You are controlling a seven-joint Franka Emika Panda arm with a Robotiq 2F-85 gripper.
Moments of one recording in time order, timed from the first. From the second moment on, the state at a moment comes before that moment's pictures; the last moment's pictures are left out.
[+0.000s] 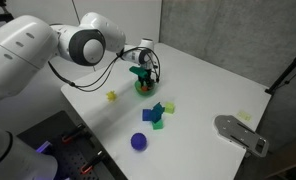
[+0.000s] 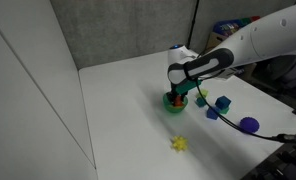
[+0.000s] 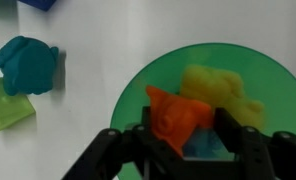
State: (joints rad) arm 0.21 1.15 -0.05 -1.15 -0.04 2.11 0.26
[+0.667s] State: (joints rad) arm 0.21 1.14 -0.05 -1.10 -0.04 2.09 0.27
